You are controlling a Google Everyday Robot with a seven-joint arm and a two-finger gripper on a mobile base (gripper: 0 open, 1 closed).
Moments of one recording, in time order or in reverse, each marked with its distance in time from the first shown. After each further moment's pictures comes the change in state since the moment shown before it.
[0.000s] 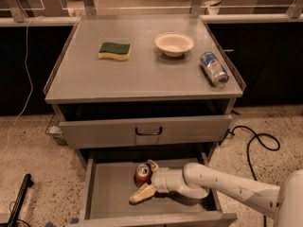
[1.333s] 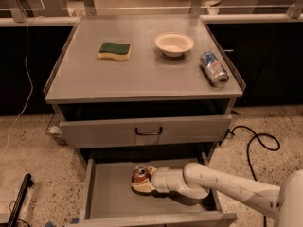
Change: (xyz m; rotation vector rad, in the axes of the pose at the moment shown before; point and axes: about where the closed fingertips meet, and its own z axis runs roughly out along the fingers) arm 0.000 0.000 0.000 0.000 0.000 0.000
